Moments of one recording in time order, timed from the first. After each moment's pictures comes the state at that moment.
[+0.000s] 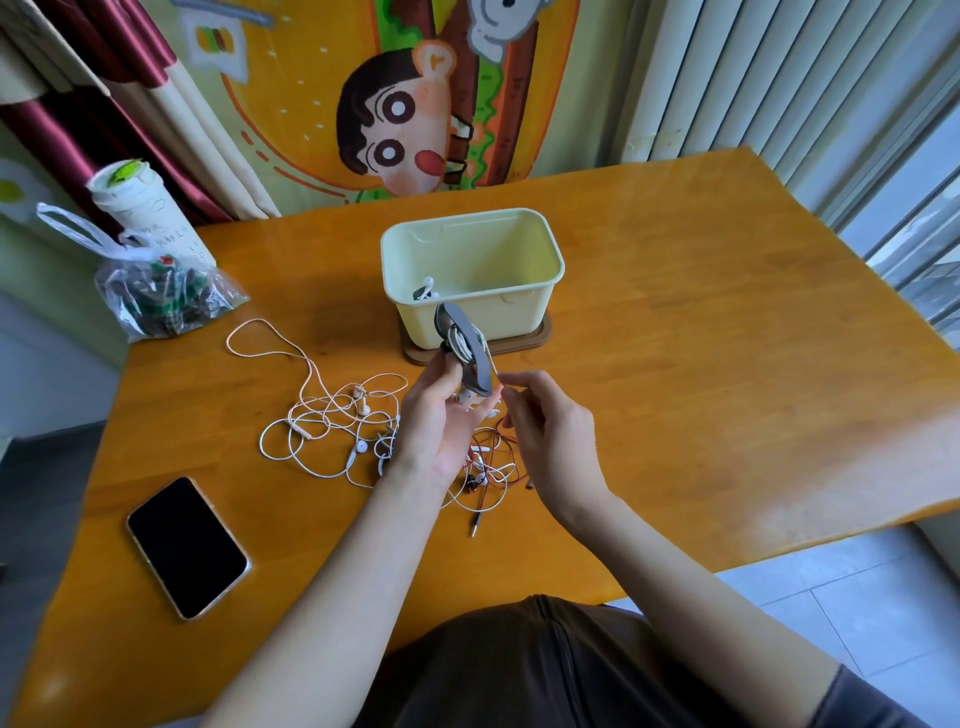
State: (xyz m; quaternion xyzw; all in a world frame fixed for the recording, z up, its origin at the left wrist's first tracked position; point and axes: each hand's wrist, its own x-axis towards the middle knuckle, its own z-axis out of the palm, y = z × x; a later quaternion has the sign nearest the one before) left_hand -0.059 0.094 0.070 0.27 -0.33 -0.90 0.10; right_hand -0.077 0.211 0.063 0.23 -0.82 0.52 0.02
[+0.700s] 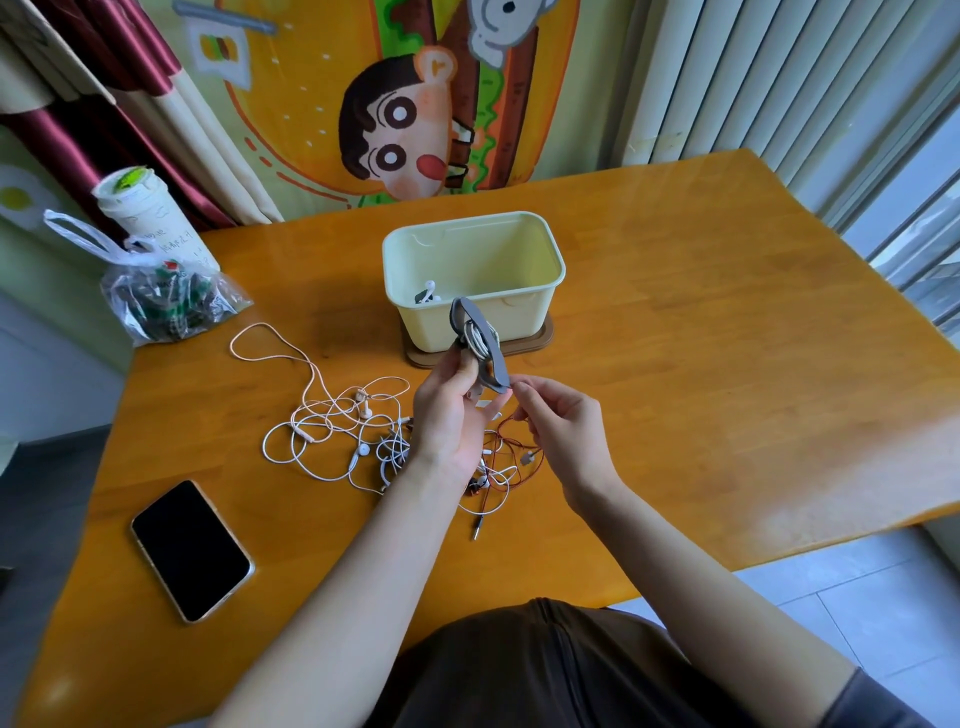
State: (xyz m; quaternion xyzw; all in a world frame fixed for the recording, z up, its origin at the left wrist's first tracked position) left_hand -0.065 0.105 0.077 0.27 -0.40 -0.86 0.13; right_hand -0.085 0.213 0.076 0.07 -0.70 0.70 -0.16
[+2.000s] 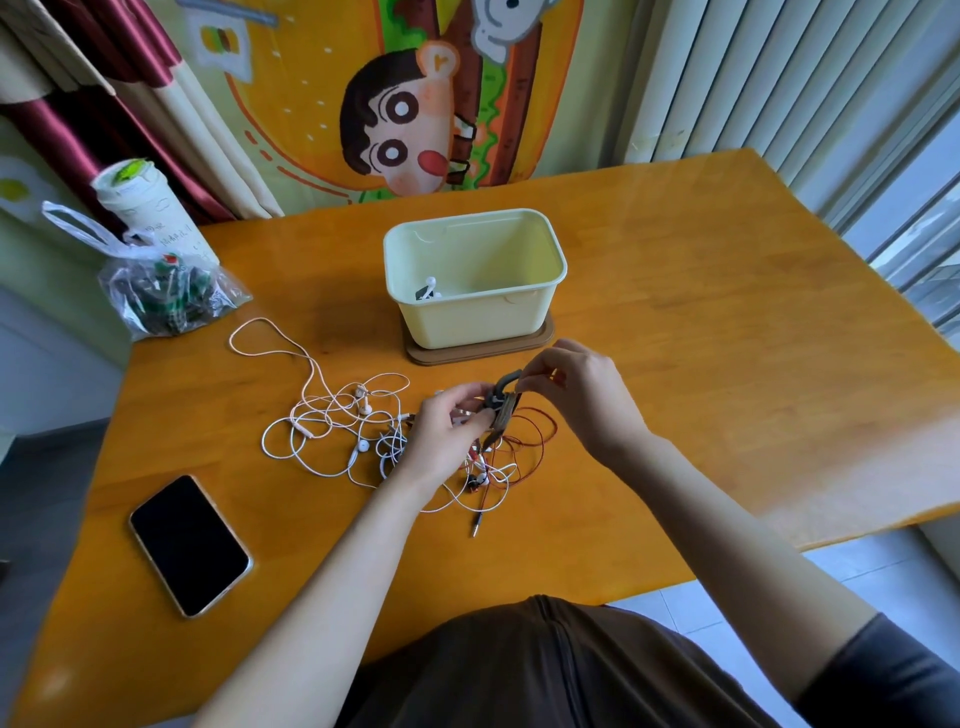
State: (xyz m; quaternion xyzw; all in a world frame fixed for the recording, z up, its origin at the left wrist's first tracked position) left_hand -0.045 0.083 0.044 0.19 -0.75 -0.63 0.03; right_hand -0.136 0.228 0.072 0.33 -0.87 0.37 0.00
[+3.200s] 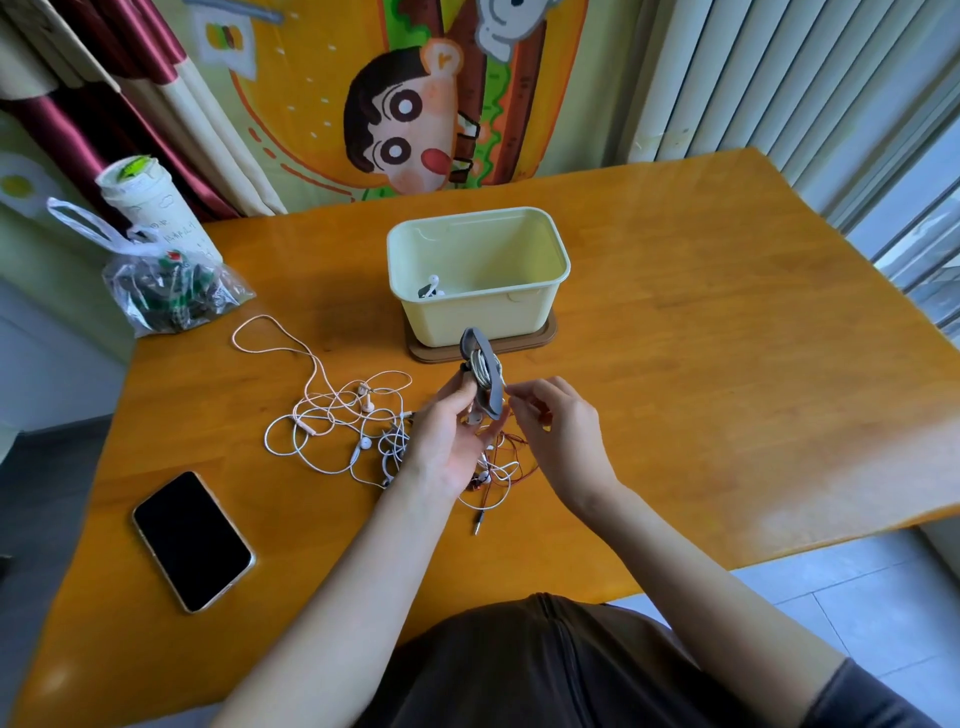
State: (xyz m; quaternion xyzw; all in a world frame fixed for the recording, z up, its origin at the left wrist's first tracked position) left_hand -0.052 0.096 0.057 0.32 -0.34 -0.88 0.04; right_hand -0.091 0.215 0.044 0.24 -0.84 0.48 0.00
